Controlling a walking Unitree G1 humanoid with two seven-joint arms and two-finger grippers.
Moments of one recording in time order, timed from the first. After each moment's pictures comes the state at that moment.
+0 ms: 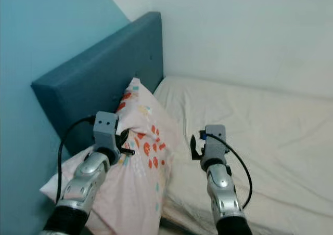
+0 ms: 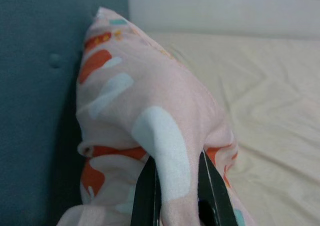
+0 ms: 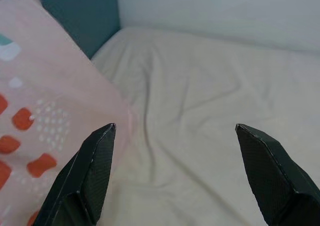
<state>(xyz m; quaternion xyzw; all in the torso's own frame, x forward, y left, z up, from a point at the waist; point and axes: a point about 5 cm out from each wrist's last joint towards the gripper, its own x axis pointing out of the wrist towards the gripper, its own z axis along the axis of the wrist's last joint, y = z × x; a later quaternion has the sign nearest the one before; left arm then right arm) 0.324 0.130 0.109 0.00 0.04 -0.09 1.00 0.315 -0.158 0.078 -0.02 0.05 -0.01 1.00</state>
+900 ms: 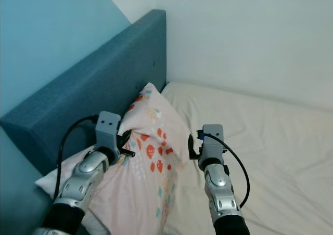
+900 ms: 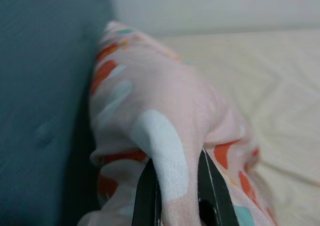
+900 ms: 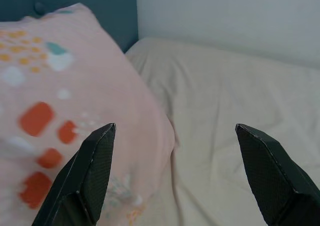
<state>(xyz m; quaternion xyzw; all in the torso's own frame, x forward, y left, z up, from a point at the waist) 0.330 0.119 0.115 0.06 0.03 -0.18 0.98 0.315 -0.150 0.080 -0.01 0.05 0.00 1.00</state>
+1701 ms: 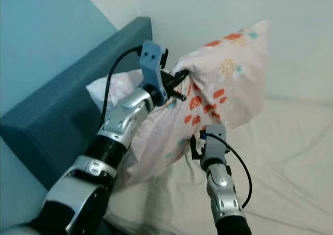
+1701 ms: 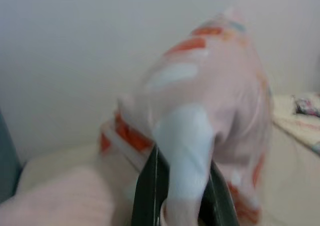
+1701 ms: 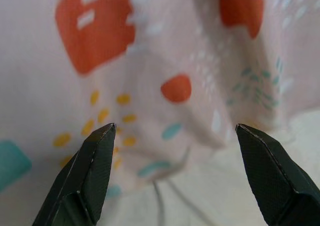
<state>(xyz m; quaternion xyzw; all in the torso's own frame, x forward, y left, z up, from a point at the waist) 0.390 0.028 0.251 -0.05 -0.10 -0.26 0.96 0.315 -0.155 0.081 -0.02 0.05 0.00 1.00</state>
